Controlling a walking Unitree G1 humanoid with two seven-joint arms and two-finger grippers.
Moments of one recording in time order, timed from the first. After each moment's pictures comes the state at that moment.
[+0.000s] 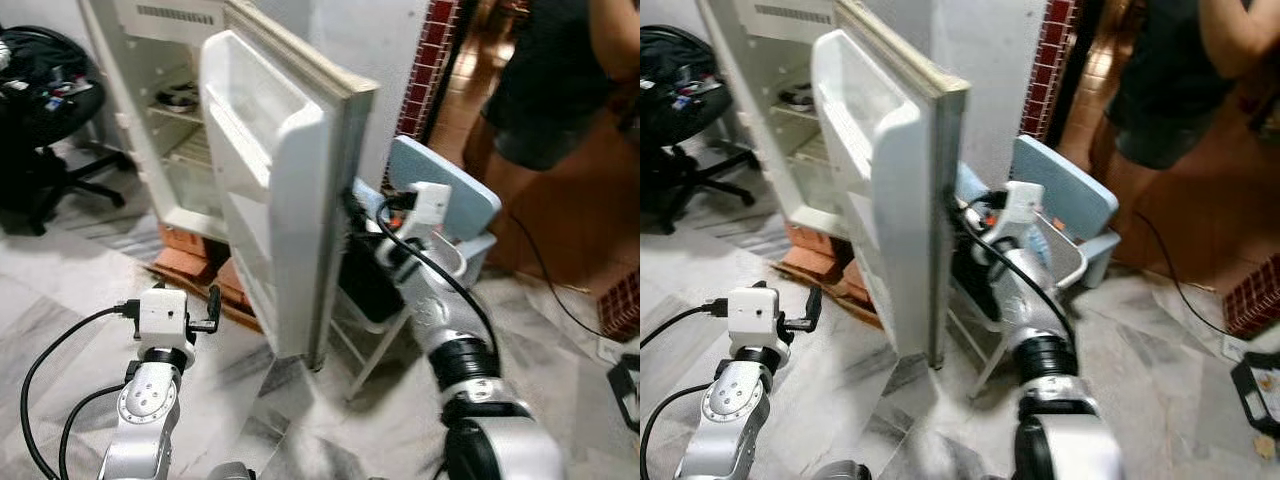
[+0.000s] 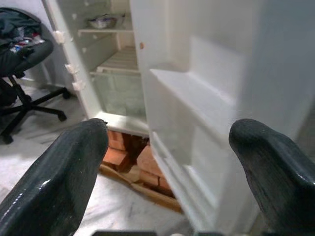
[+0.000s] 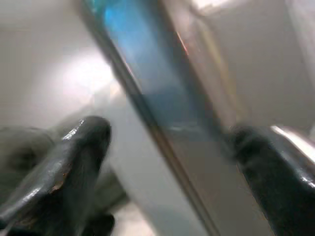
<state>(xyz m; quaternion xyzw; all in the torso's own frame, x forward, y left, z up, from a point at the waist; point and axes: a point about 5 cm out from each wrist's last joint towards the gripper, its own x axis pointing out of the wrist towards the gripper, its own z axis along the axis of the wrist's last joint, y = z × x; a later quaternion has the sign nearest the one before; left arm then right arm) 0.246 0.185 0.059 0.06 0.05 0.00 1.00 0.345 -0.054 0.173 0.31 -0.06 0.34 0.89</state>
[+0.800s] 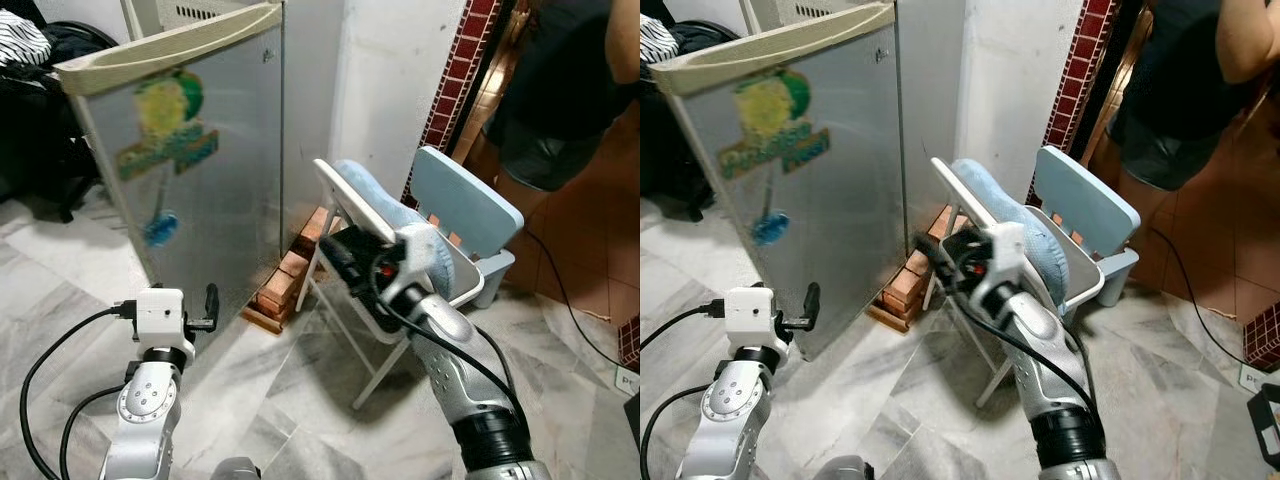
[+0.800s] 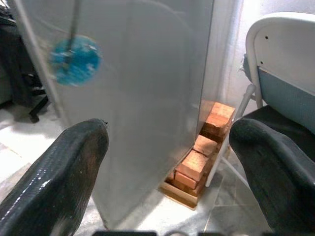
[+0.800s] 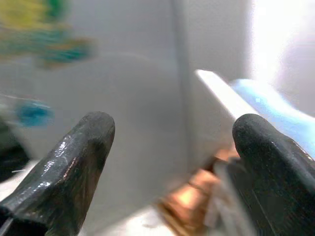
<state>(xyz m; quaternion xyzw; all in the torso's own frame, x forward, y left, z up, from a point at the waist) 0.244 0.191 0.056 0.04 0.07 0.02 1.00 0.295 -0.126 0.098 0.11 0.03 0.19 0.98</state>
